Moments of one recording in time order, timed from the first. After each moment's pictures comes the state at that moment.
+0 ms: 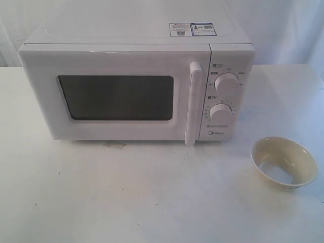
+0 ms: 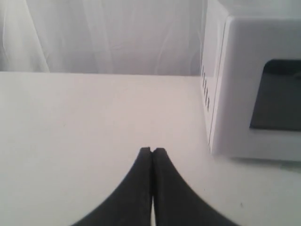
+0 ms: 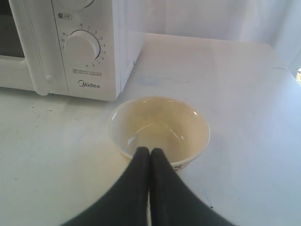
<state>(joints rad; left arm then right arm) 0.14 0.01 -0.14 -0.24 0.38 0.23 0.05 0.01 0.00 0.00 0.35 0.00</state>
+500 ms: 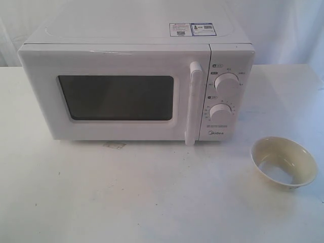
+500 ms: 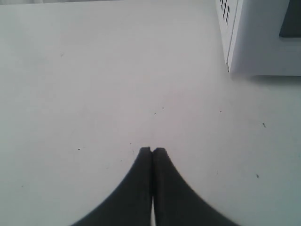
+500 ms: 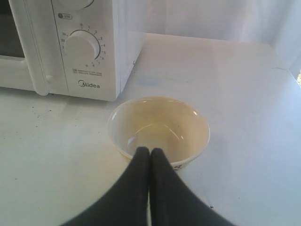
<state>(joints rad) 0.14 0.01 0.02 -0.15 0.41 0.21 0.05 0.01 0.00 0.00 0.35 0.00</state>
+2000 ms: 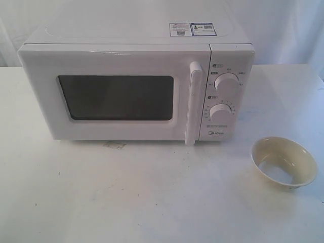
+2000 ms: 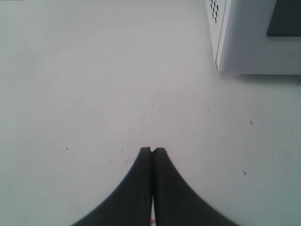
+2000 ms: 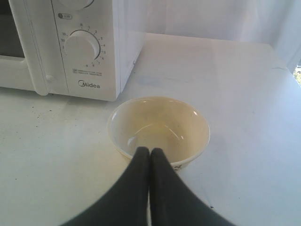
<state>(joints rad) 0.10 0.01 0.02 -0.15 0.42 0.18 0.05 0.01 0.00 0.00 0.35 0.00</state>
